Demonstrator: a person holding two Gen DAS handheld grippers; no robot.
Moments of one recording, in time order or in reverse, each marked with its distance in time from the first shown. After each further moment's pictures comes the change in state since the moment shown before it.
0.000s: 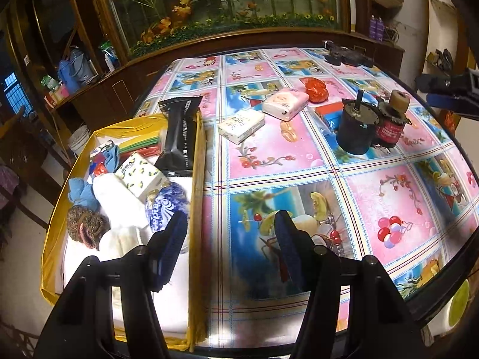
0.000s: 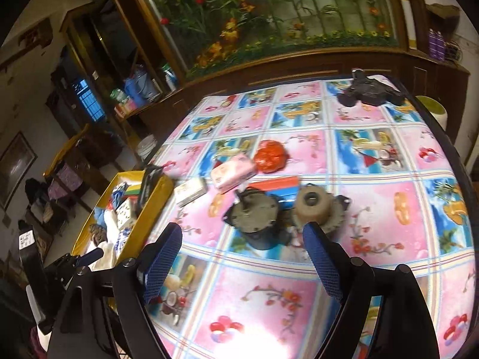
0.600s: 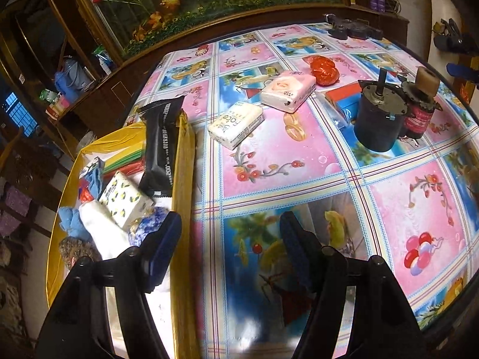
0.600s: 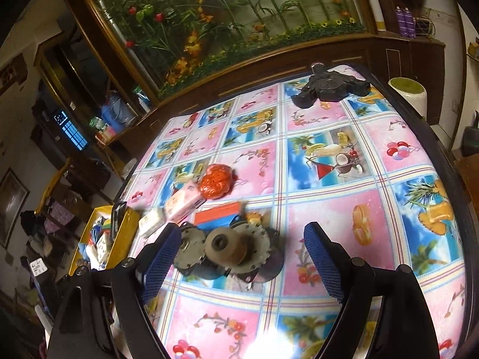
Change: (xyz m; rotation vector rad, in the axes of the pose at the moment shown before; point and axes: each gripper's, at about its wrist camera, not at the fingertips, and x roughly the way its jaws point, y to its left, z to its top) left arm 0.049 -0.026 0.030 0.093 0.076 0.083; right arm 0.025 -0.075 0.043 0.121 -0.009 -0.025
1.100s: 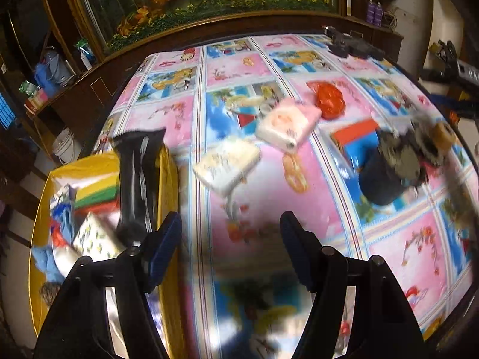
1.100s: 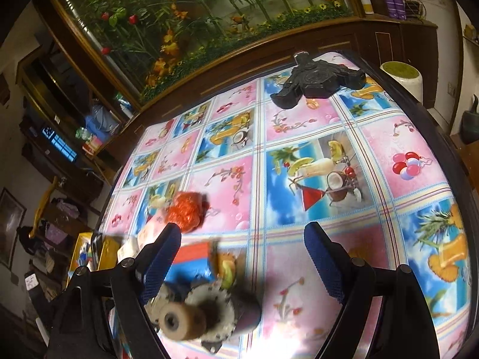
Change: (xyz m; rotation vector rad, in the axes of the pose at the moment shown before) left arm 0.029 0.021 0.058 -0.053 -0.003 -0.134; right arm 0.078 -0.035 0.056 0.099 0.018 -0.010
